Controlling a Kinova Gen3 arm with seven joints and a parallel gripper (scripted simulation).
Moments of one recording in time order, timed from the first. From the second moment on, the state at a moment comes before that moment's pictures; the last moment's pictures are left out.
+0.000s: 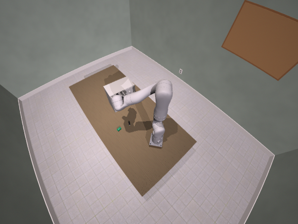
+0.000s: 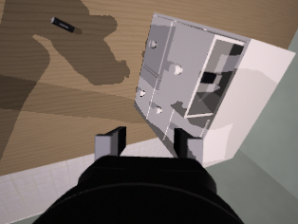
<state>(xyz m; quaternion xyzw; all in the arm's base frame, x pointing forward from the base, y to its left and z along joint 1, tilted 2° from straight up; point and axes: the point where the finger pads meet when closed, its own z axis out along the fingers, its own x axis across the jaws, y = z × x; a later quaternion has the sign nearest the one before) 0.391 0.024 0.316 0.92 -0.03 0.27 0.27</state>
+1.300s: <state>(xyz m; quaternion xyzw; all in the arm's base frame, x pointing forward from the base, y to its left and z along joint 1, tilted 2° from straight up) 0.390 0.029 0.329 0.84 -0.51 0.12 0.10</state>
